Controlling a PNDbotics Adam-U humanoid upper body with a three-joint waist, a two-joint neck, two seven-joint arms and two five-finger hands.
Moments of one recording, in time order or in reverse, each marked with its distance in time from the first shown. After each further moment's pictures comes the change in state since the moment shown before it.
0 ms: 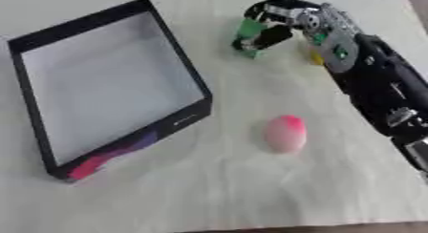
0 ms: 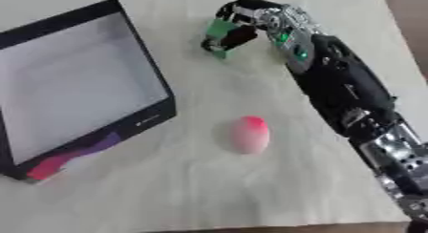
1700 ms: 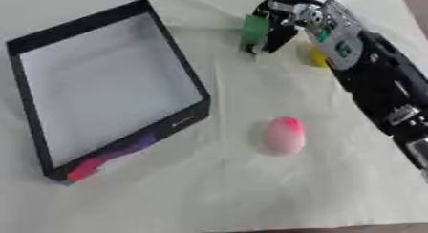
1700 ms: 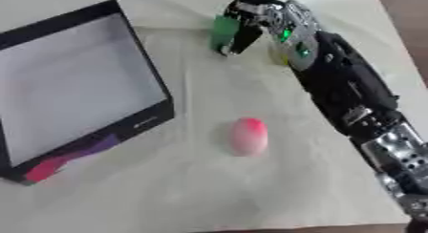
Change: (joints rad) left arm 0.001 -0.009 -0.001 0.000 0.003 0.004 -0.004; right arm -0.002 -0.001 -0.011 -0.025 -0.072 0.087 0.003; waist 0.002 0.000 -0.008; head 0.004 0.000
